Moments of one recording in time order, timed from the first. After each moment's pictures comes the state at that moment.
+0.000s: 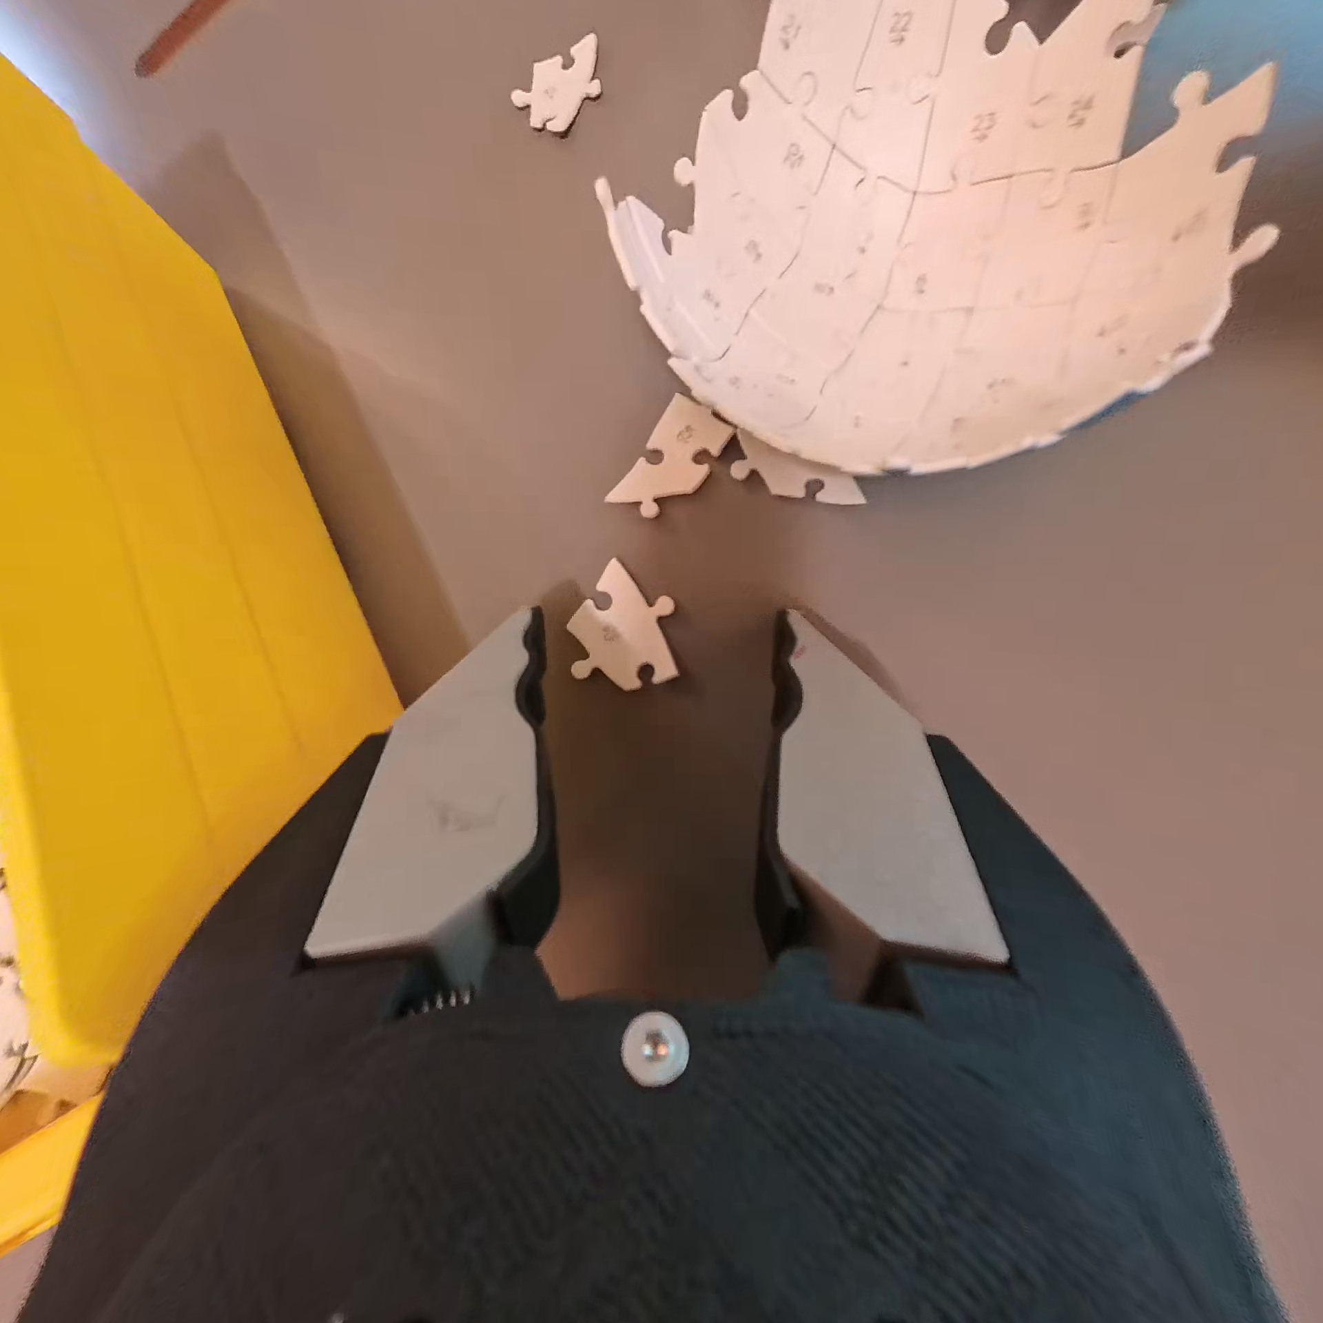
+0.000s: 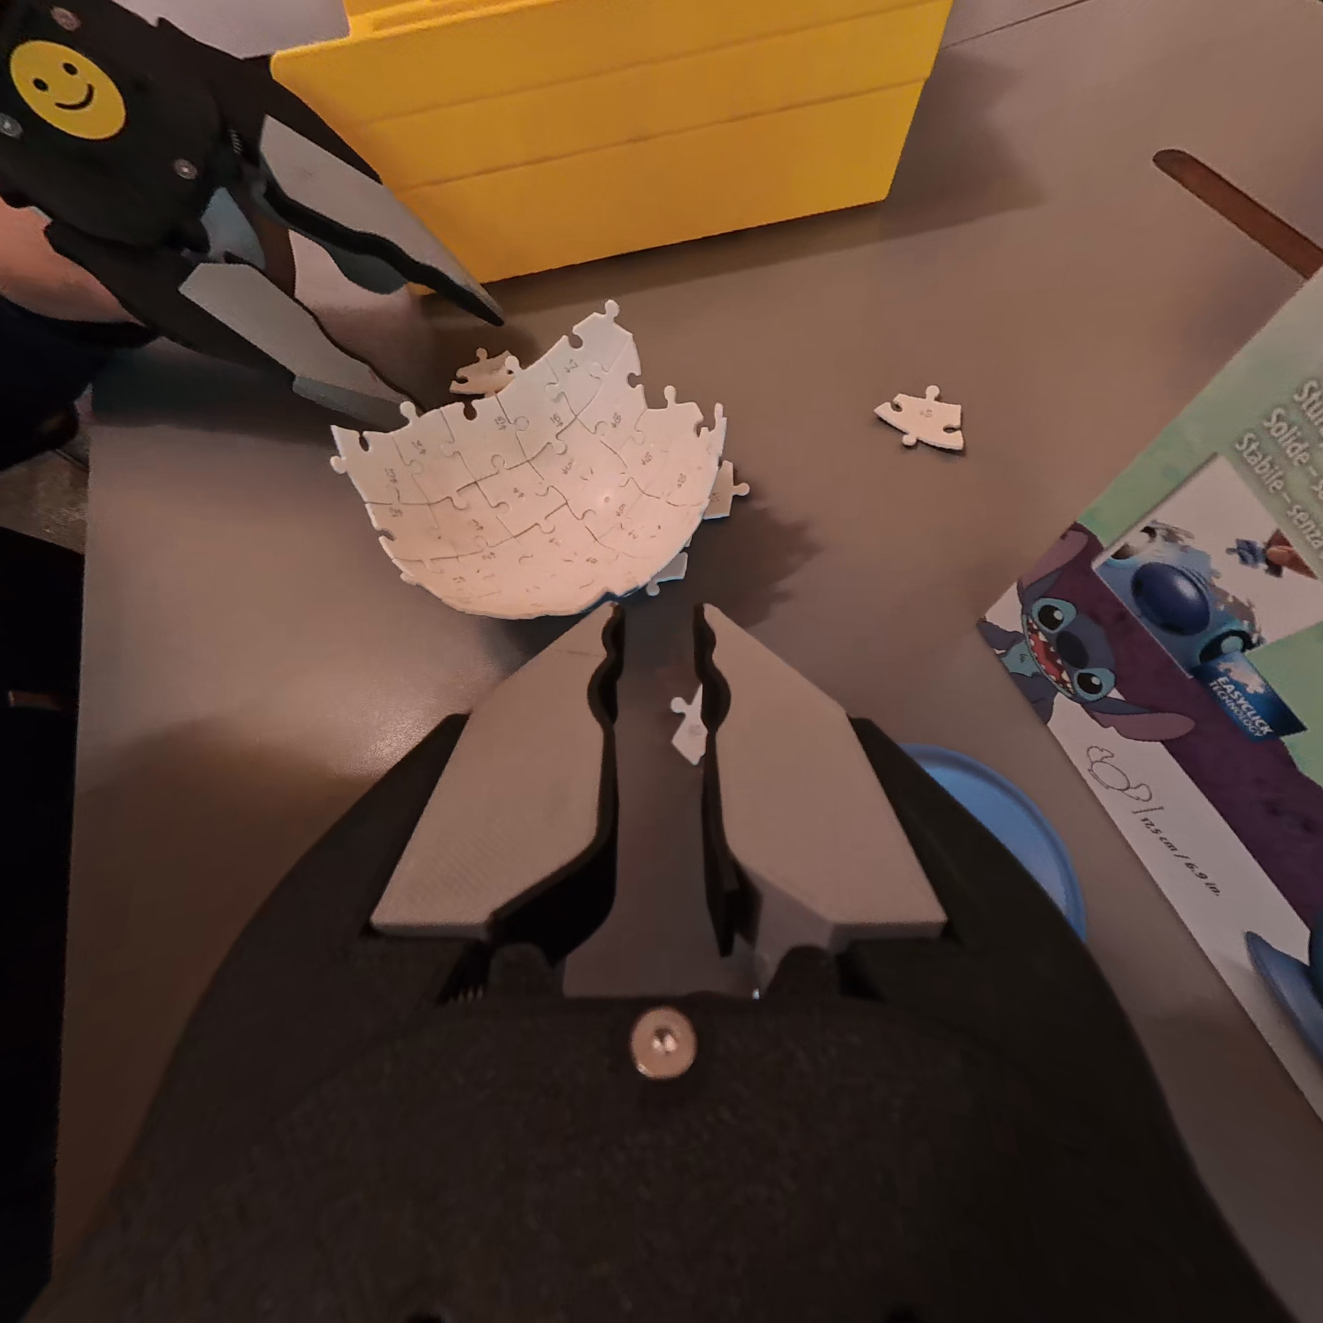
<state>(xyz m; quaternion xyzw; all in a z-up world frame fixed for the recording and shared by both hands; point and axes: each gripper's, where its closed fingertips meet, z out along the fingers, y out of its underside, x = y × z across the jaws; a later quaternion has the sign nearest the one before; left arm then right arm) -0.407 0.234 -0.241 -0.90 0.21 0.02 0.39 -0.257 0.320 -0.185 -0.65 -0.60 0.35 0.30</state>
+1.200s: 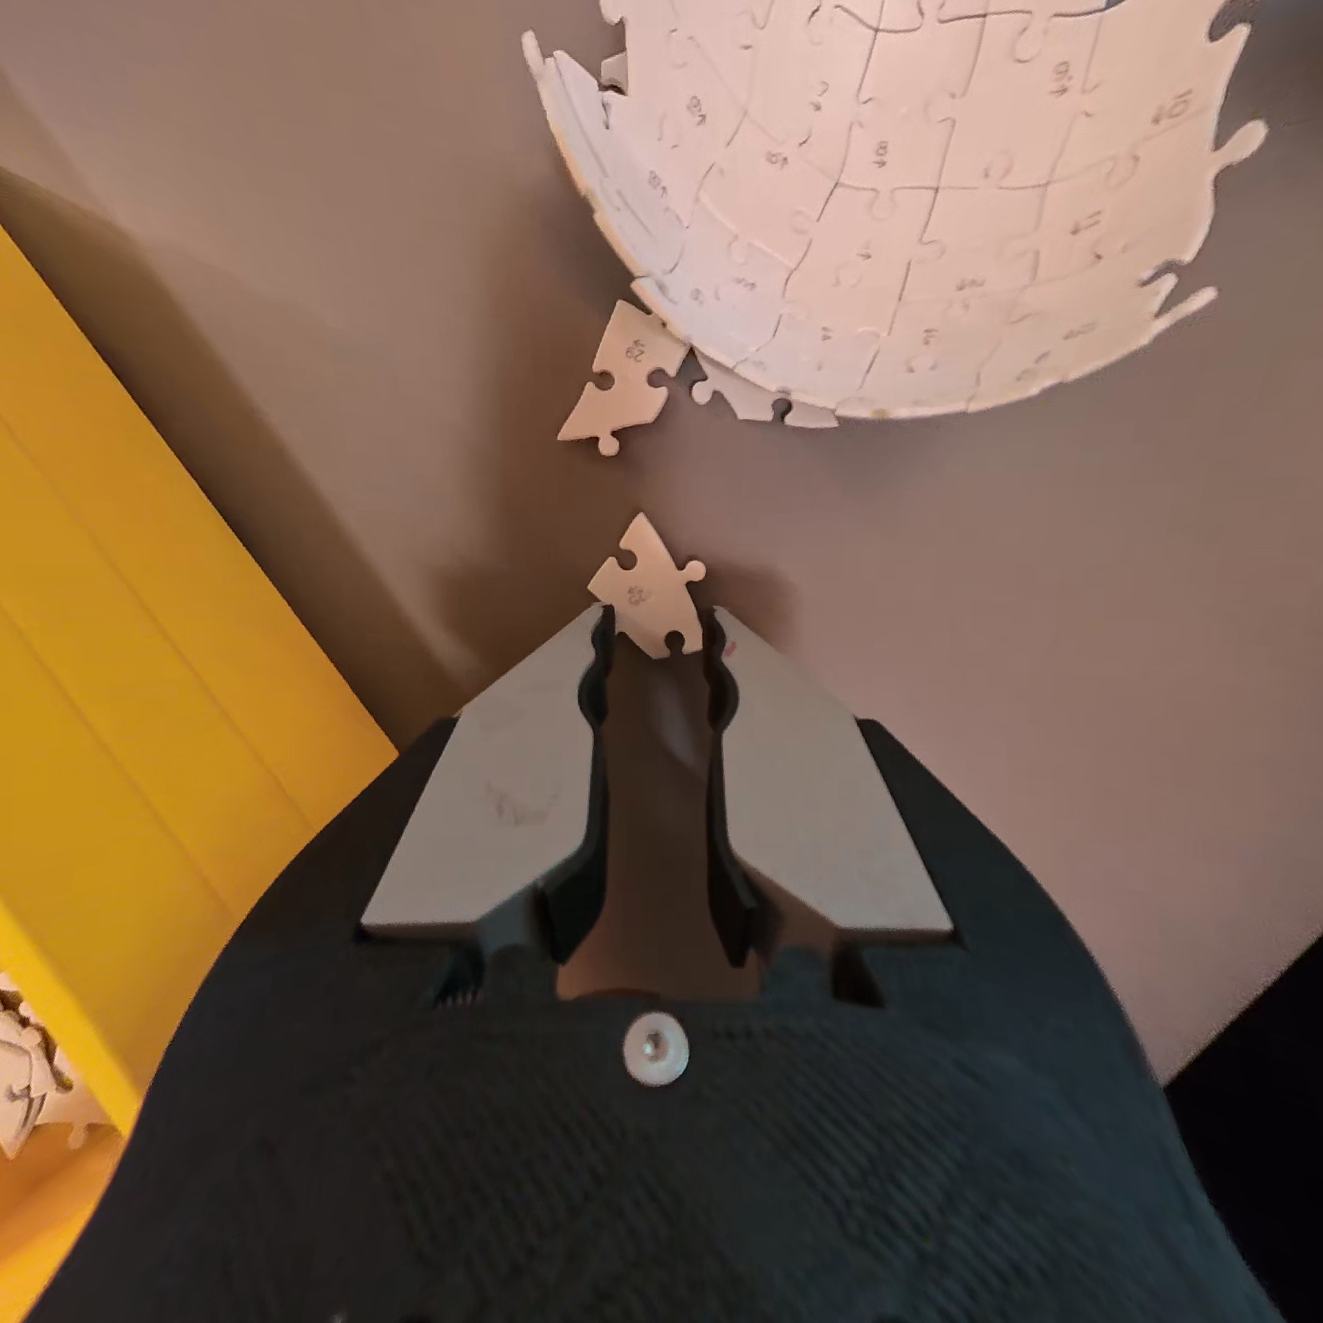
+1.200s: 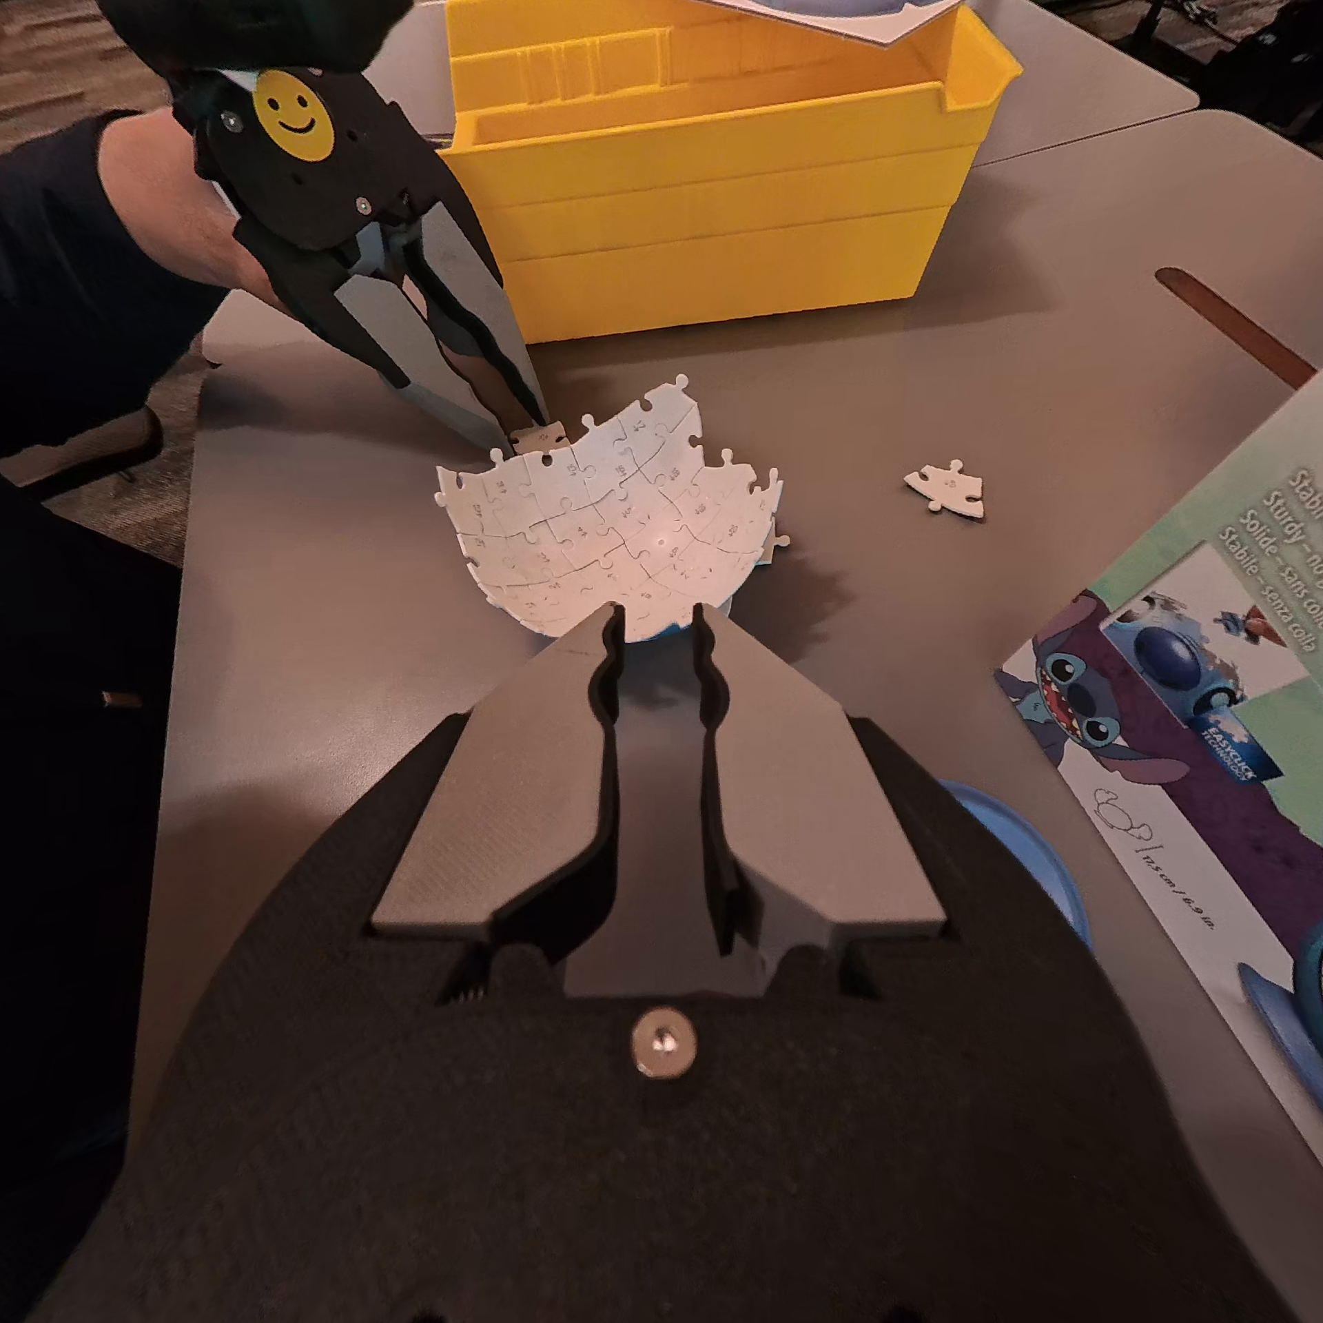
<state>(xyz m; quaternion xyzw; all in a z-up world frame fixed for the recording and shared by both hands) -0.409 0.220 -0.248 -0.93 0.26 -0.04 0.26 -0.253 0.301 -0.159 -0.62 -0.61 0.38 0.32</state>
